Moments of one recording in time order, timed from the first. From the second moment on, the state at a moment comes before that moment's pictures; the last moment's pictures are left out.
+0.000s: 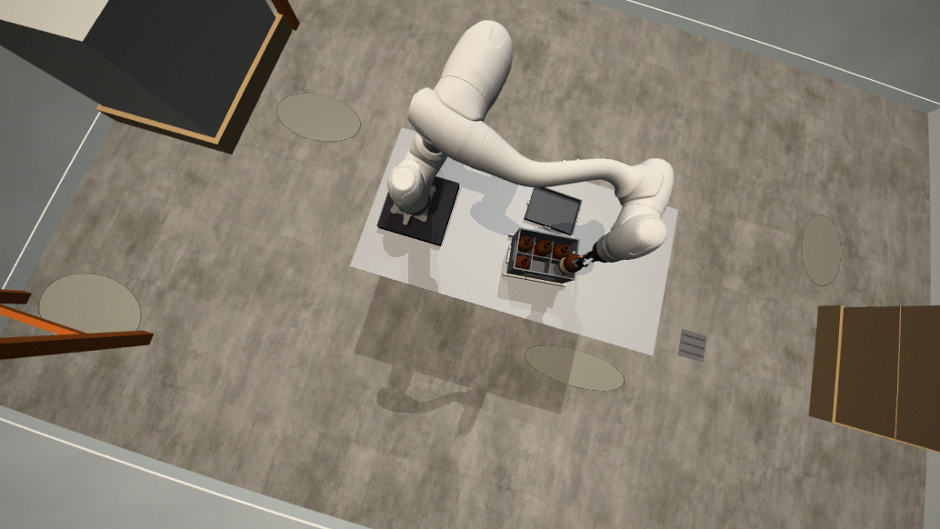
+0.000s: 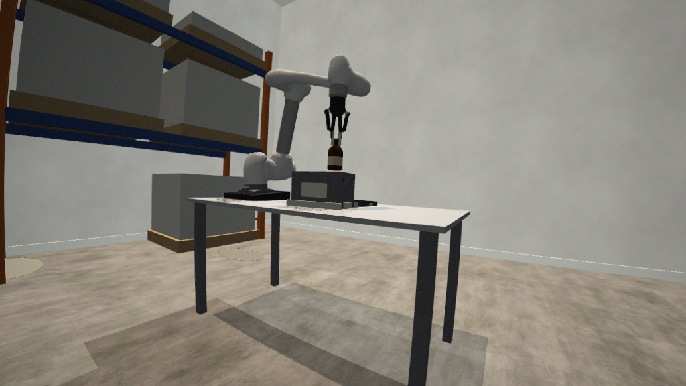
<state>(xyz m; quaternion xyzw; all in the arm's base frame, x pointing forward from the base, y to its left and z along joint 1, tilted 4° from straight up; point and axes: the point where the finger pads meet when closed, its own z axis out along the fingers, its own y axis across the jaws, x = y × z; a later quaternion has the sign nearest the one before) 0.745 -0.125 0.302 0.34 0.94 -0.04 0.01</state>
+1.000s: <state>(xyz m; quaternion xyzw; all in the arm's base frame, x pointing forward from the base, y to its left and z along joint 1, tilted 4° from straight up) 0.693 -0.072 0.299 0.34 0.94 -0.04 0.01</state>
